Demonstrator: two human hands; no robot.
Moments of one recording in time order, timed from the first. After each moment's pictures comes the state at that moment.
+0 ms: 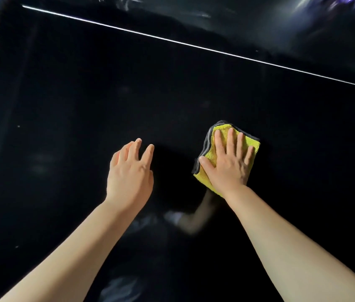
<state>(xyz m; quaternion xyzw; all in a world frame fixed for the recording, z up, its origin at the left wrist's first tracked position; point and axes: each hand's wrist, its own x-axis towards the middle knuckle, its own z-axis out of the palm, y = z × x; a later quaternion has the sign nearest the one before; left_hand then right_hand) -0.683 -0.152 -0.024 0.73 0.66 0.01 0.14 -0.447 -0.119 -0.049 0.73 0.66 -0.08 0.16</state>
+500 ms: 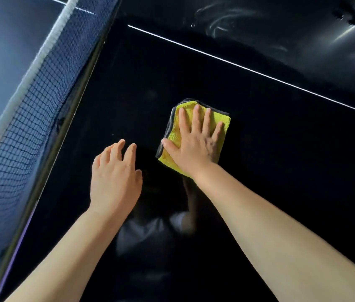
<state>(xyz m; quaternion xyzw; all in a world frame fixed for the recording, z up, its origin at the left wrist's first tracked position) -0.866 -0.147 -0.021 0.61 0.78 0.01 0.14 -0.713 -0.038 -0.051 0.61 0.78 -0.08 0.12</state>
